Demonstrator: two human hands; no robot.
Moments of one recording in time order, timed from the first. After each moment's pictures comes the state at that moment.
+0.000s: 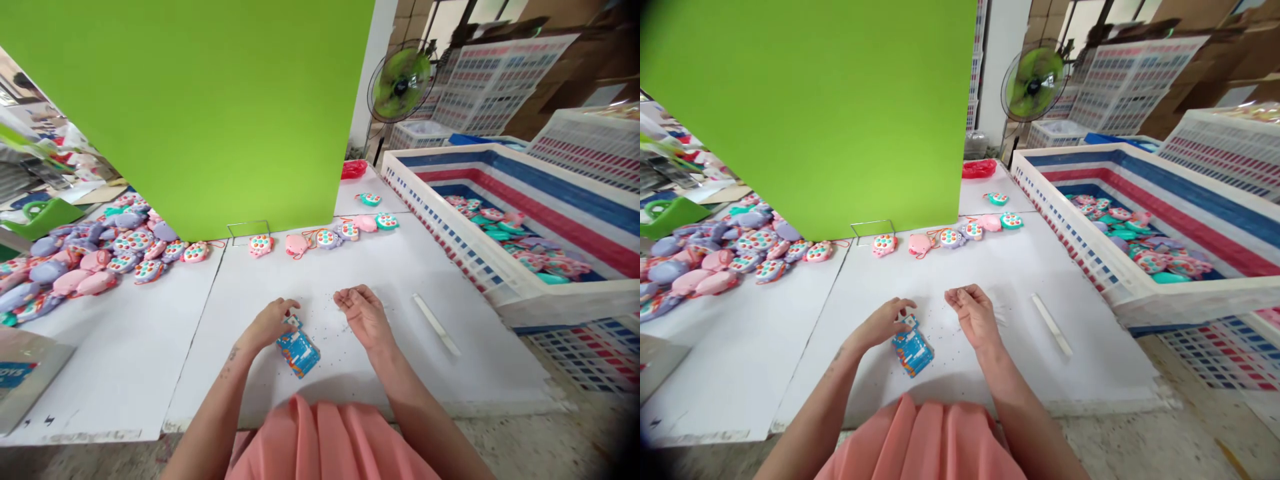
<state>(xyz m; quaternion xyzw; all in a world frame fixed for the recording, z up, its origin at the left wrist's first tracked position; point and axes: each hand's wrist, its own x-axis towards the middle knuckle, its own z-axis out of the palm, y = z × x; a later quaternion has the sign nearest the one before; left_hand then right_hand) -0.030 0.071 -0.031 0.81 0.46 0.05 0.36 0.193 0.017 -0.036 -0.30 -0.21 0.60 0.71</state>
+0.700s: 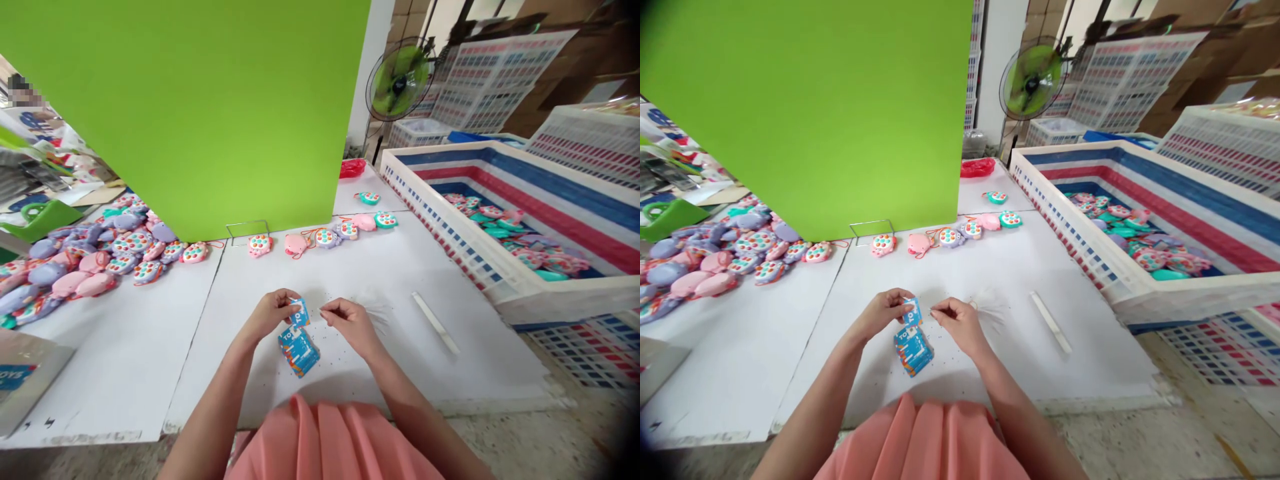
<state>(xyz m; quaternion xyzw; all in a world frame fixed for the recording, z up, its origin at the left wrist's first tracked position) -0.020 0.079 -0.026 0.63 0.44 0.23 0.59 0.178 0.004 -0.037 -0.53 -0.50 0.45 0.51</state>
